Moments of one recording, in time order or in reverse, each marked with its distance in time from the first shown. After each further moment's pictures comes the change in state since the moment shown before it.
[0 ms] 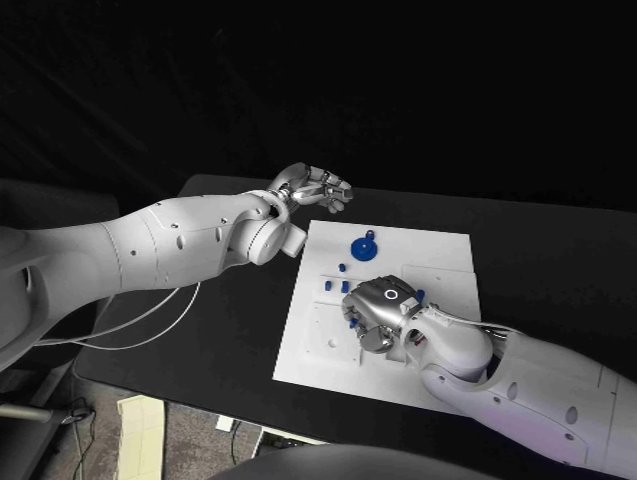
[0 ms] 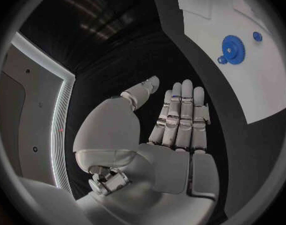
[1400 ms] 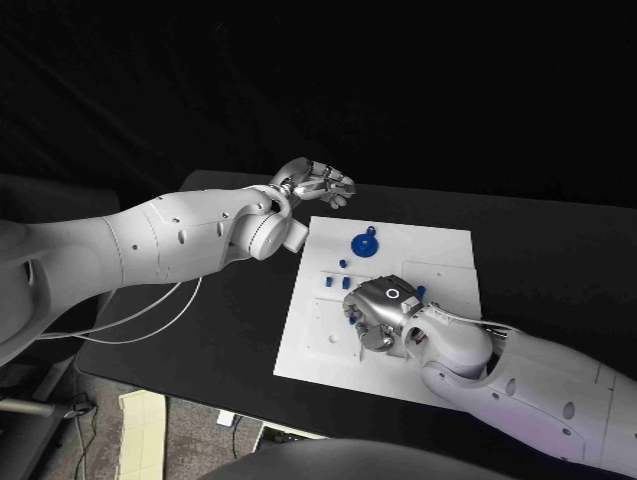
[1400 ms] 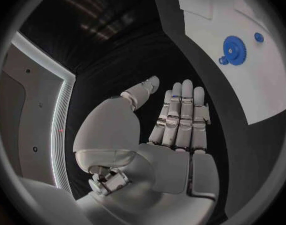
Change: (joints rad) left arm 0.002 0.001 0.000 0.000 0.000 0.003 -0.002; left_hand 0.000 0.000 0.000 0.000 0.000 -0.004 0.004 0.000 -0.001 -0.002 0.002 0.000 -0.001 0.000 0.000 -0.004 0.004 -0.005 0.000 0.000 0.000 0.001; right arm 0.000 0.004 -0.019 -0.020 0.030 -0.009 0.008; right_hand -0.052 -0.028 -0.053 -0.029 0.034 -0.094 0.032 -0.064 -0.026 -0.082 0.053 -0.073 -0.019 -0.016 0.033 -0.006 -0.018 -0.004 -0.013 0.005 -0.009 0.000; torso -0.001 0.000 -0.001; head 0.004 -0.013
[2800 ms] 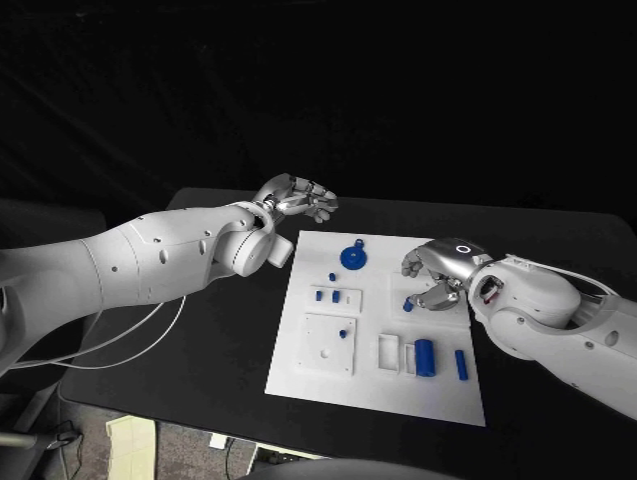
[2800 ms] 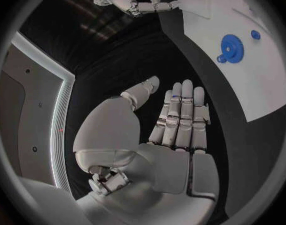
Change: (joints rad) left arm 0.000 -0.013 0.000 0.002 0.000 0.010 -0.001; left_hand 0.000 0.000 0.000 0.000 0.000 0.000 0.000 0.004 -0.001 -0.001 0.001 0.000 -0.001 0.000 0.000 -0.004 0.005 0.000 0.000 0.000 -0.004 0.001; right arm 0.110 -0.235 0.141 0.080 0.172 0.168 0.010; right_hand -0.046 -0.014 -0.189 -0.031 0.001 -0.133 0.023 -0.018 -0.024 -0.121 0.046 -0.051 -0.156 -0.009 0.044 0.010 -0.025 -0.014 0.012 0.012 -0.043 -0.011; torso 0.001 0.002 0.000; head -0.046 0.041
